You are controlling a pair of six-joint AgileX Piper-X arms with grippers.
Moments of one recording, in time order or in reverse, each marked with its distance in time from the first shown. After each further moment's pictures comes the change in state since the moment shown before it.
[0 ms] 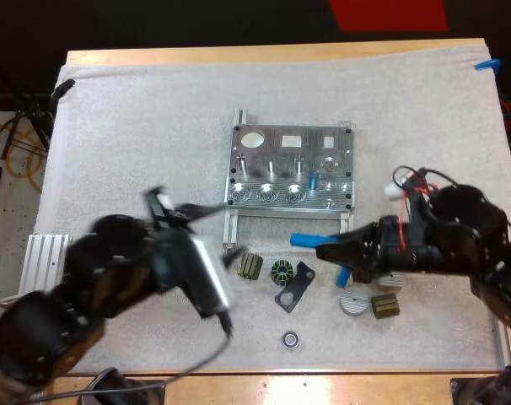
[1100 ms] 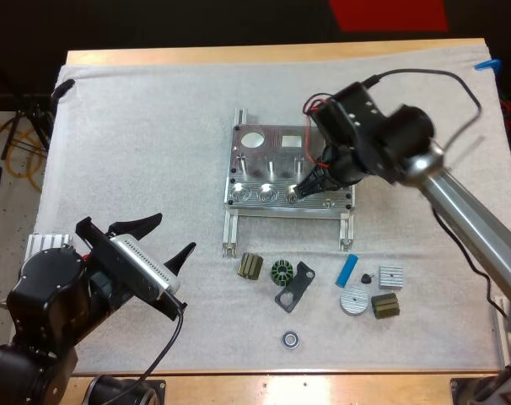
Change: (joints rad) left arm 0.363 -0.209 0.202 -0.043 0.186 -0.220; right arm 0.000 0.739 -0.734 0.643 0.687 -0.448
